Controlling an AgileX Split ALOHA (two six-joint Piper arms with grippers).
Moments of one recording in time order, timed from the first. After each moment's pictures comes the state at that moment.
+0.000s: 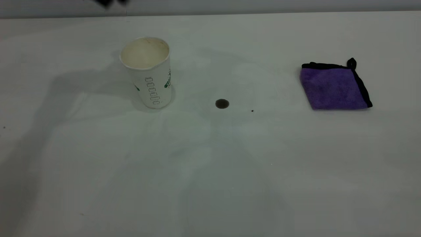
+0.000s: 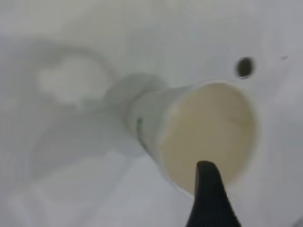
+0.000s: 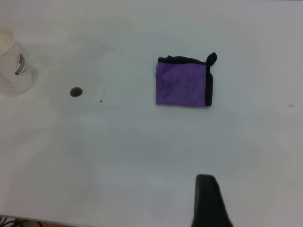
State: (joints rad) left arm -0.10 2.15 -1.74 -0.52 1.02 0.57; right arm 0.08 -0.02 -0.48 0.12 1.13 -0.01
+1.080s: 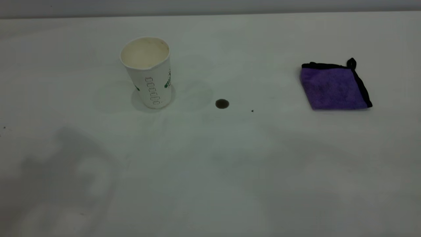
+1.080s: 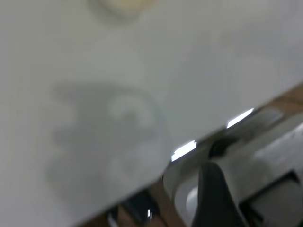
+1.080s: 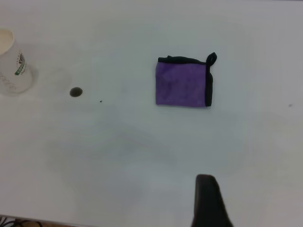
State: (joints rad) left arm -0.25 1.24 -1.15 -0.20 1.17 0.24; right arm 0.08 -0.02 -0.48 0.12 1.13 -0.01
